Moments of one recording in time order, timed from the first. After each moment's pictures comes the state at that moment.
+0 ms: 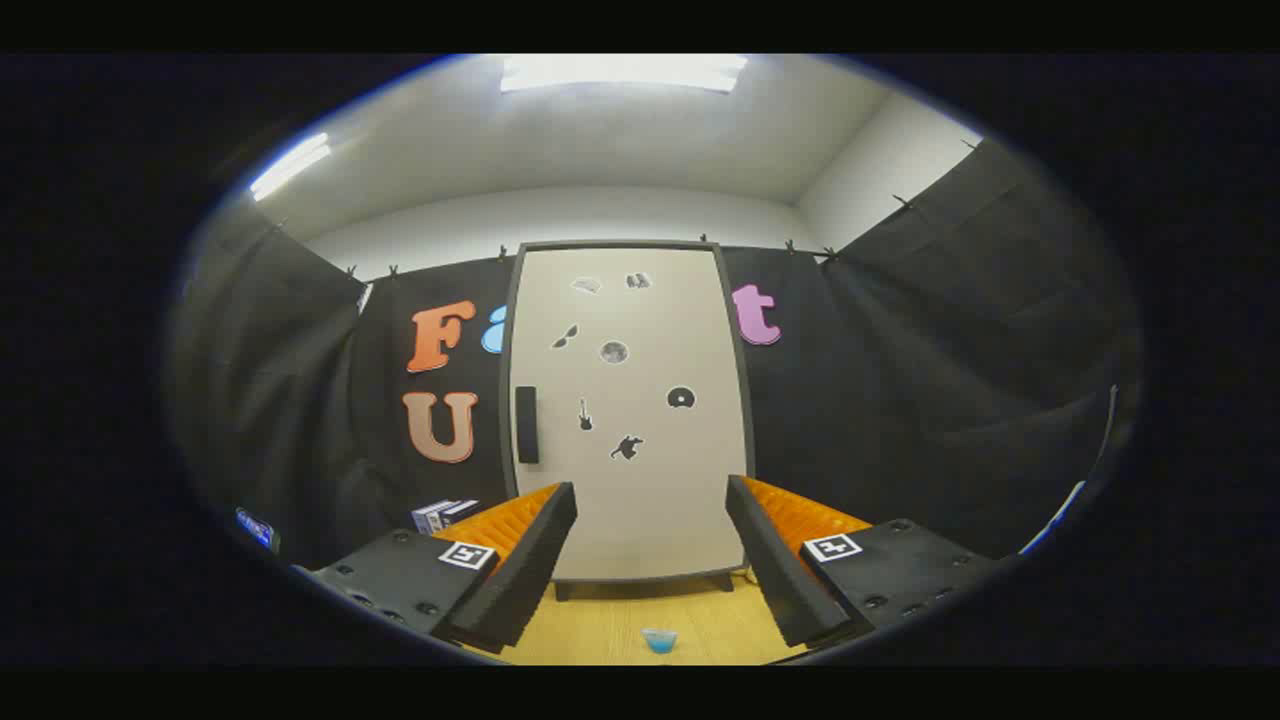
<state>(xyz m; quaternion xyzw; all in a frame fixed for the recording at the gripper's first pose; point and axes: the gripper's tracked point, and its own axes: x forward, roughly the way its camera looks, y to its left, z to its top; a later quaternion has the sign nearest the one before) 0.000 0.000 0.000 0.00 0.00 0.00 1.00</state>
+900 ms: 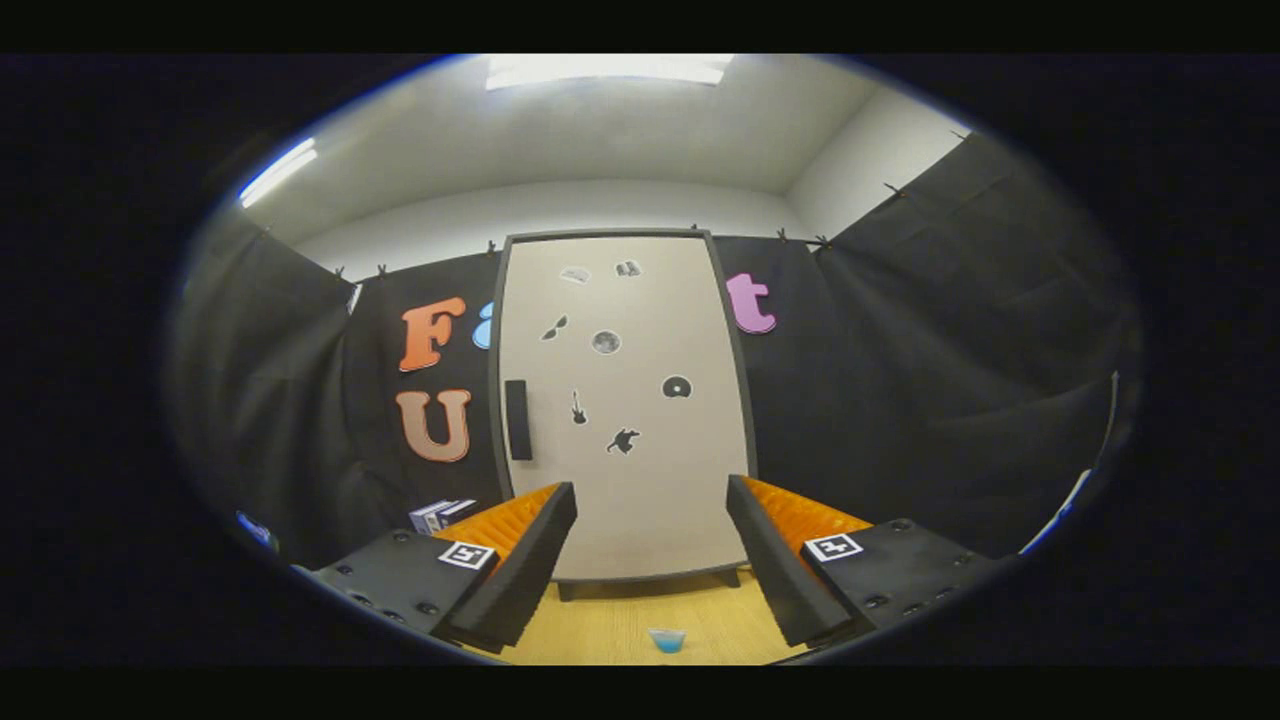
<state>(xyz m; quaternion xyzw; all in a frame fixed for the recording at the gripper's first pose) 0.017 -0.002 -0.010 0.02 0.01 -0.01 1.00</state>
